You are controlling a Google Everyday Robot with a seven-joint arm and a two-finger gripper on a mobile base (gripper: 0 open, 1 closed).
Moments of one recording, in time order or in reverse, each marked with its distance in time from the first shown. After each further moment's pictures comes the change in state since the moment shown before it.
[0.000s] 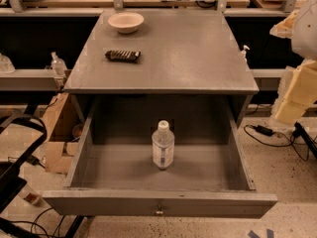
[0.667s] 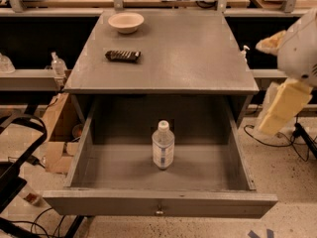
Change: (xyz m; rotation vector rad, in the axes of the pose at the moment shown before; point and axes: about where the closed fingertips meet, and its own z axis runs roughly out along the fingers) arm -0.007 0.007 0.033 -0.013 -0.117 -0.001
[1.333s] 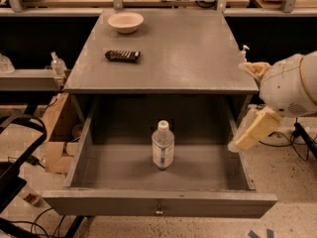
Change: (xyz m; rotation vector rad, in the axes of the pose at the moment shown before) arm -0.007 0.010 0.066 0.026 -0.279 0.003
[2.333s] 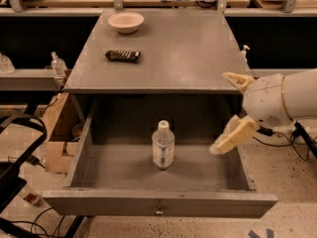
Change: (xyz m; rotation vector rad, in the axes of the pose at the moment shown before) arm -0.001 0.003 0.045 -0.007 -0.207 0.030
